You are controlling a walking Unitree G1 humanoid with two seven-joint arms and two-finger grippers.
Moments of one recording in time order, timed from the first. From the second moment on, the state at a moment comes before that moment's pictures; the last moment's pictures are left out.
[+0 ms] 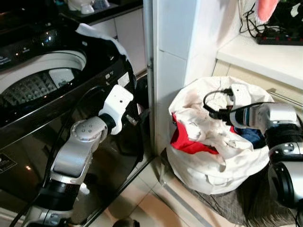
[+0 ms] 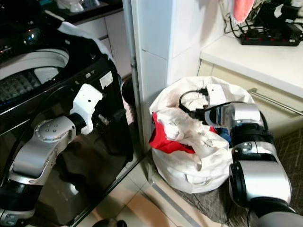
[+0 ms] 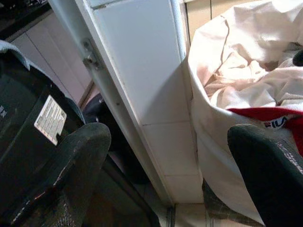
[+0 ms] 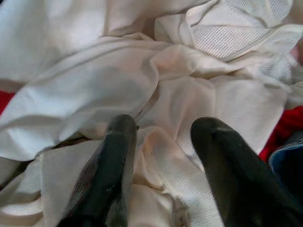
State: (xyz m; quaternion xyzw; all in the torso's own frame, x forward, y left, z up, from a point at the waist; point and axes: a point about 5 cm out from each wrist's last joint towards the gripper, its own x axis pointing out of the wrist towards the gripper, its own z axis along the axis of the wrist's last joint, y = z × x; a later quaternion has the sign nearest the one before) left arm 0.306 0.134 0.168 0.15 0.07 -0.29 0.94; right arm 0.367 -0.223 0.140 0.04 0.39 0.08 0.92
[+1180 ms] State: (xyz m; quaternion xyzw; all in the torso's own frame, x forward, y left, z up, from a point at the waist) left arm 0.259 0.135 0.160 0.10 0.13 -0.50 0.85; right arm 0.359 -0.203 0.099 0.05 0.44 0.09 0.89
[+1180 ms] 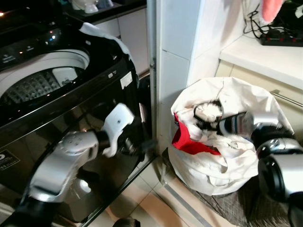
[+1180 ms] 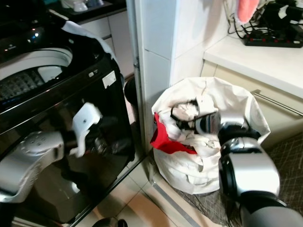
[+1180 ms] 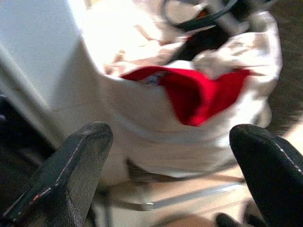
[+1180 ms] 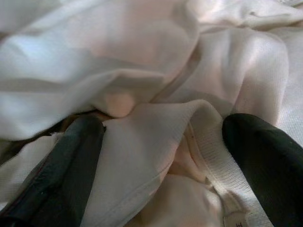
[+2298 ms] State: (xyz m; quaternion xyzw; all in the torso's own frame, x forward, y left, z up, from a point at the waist) left arm 0.253 0.120 0.160 0.09 0.12 -0.50 0.85; right arm 0.357 -0.212 0.093 0.10 0.41 0.06 0.90
